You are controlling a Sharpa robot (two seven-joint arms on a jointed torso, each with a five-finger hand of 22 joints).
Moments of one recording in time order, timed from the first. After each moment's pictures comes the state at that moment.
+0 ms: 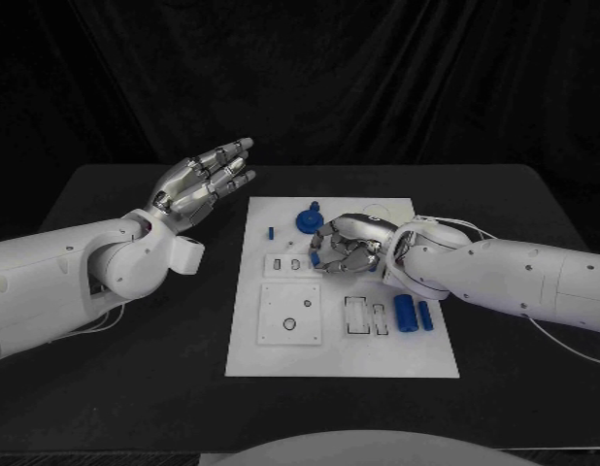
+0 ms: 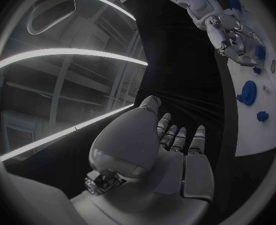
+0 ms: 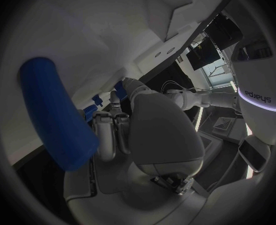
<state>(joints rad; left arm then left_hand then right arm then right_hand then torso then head) 1.30 -0.83 -0.21 1.43 -0.02 0.05 0.64 1.56 0.20 -0.08 0.21 0.70 0.35 0.11 0.04 0.04 0.06 0.09 0.01 0.01 0.00 0.11 0.00 0.00 0.16 0.00 0.26 0.00 0.00 1.19 -0.64 -0.21 1.28 -1.24 -0.30 0.26 1.43 -0.11 0.21 0.23 0.37 0.69 0.11 0.54 0.24 1.46 0.01 1.57 1.31 1.47 -0.05 1.55 1.31 0.01 1.47 0.06 1.56 1.31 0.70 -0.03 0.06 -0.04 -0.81</state>
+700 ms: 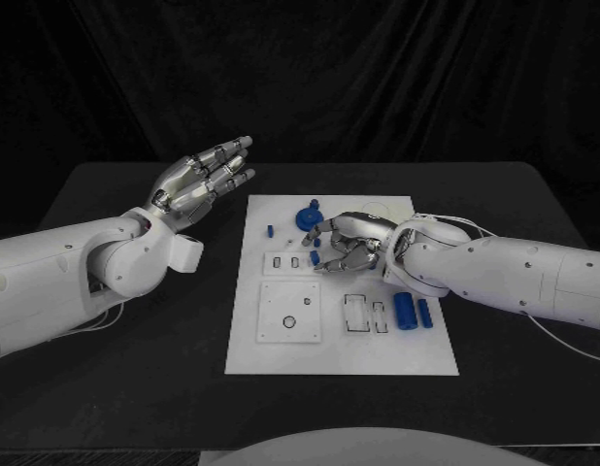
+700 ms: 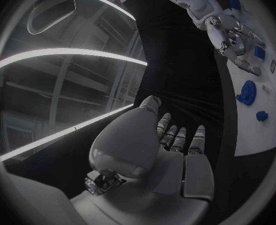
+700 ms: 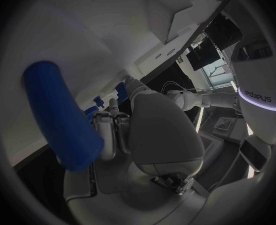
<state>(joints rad) 1.30 -0.83 -0.21 1.42 -0.02 0.05 0.64 1.56 0.20 -0.07 0.21 0.70 0.35 0.11 0.04 0.04 0.05 0.10 0.01 0.01 0.00 0.11 0.00 0.00 0.16 0.00 0.26 0.00 0.00 1.19 -0.64 -0.21 1.28 -1.25 -0.29 0.25 1.41 -0.13 0.17 0.22 0.17 0.54 0.09 0.39 0.14 1.47 0.00 1.57 1.31 1.47 -0.06 1.55 1.31 0.01 1.47 0.06 1.55 1.31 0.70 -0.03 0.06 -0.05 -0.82</state>
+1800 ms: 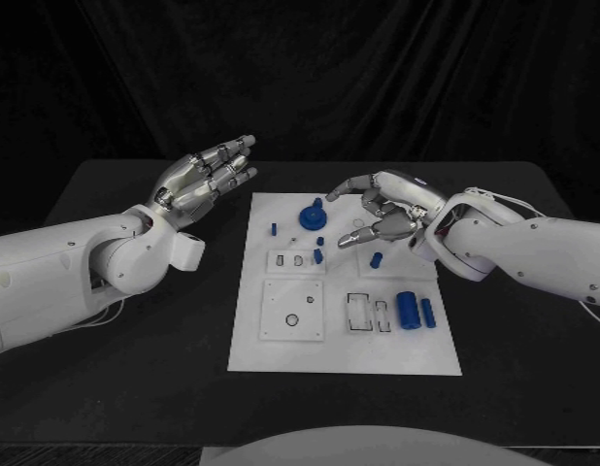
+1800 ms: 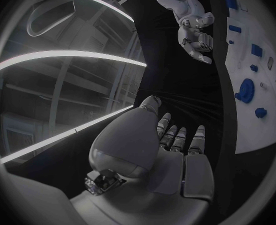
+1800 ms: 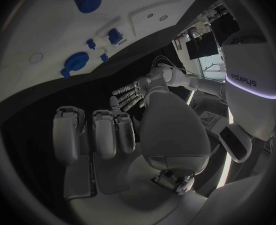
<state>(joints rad) 1.30 -0.84 -0.21 1.43 -0.05 0.05 0.64 1.56 0.20 -0.07 0.21 0.69 0.36 0.12 0.04 0.04 0.05 0.10 0.01 0.01 0.00 0.11 0.00 0.00 0.16 0.00 0.26 0.00 0.00 1.28 -0.81 -0.21 1.42 -1.12 -0.47 0.44 1.21 -0.19 -0.21 0.30 0.05 0.59 0.09 0.40 0.08 1.46 -0.01 1.56 1.31 1.47 -0.06 1.51 1.31 0.01 1.47 0.05 1.48 1.31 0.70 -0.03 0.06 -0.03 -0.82</state>
